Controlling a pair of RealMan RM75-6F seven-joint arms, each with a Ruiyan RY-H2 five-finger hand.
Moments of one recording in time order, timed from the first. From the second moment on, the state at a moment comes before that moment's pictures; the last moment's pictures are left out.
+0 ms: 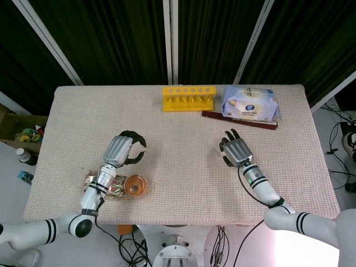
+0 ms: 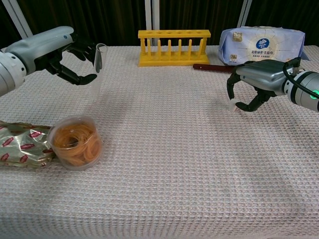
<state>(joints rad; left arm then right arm) -0.64 -1.58 -0.22 -1.54 1.19 1.09 0.11 0.74 -1.56 0.11 -1.31 -1.12 0.88 -0.42</state>
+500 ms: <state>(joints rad) -0.64 -1.53 -0.23 -1.52 1.19 1.12 0.17 0.68 -1.41 0.13 -1.52 -1.27 1.05 -0.33</state>
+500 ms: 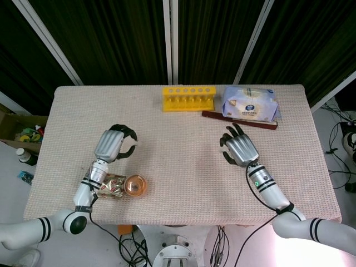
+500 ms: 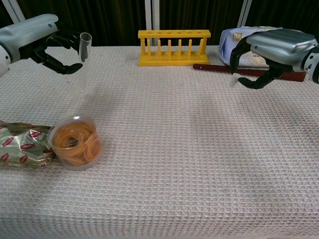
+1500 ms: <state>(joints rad) -0.87 -1.55 -0.34 -1.59 0.78 0.84 0.23 0.77 -1.45 0.24 -1.62 -1.45 1.12 -0.31</state>
